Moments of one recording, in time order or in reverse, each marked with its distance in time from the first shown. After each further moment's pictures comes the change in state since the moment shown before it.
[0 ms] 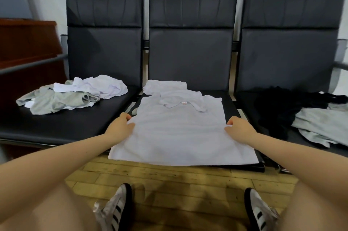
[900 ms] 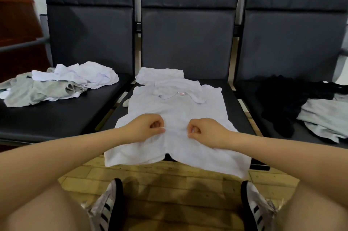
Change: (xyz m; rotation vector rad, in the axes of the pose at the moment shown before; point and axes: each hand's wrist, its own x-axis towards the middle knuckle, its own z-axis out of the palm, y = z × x) left_hand 0.005 0.048 0.049 0.041 -0.326 0.572; right_hand -0.017 -0.063 0.038 -0.019 -0.229 -0.578
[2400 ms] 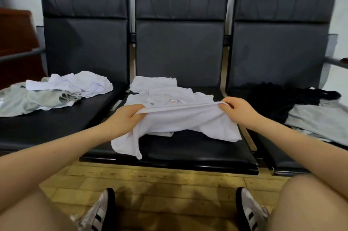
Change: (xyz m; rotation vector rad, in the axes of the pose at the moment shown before) left_hand -0.014 0.027 -0.044 -0.102 0.254 -0.033; right_hand -0.029 0.057 -0.085 0.126 0.406 0.242
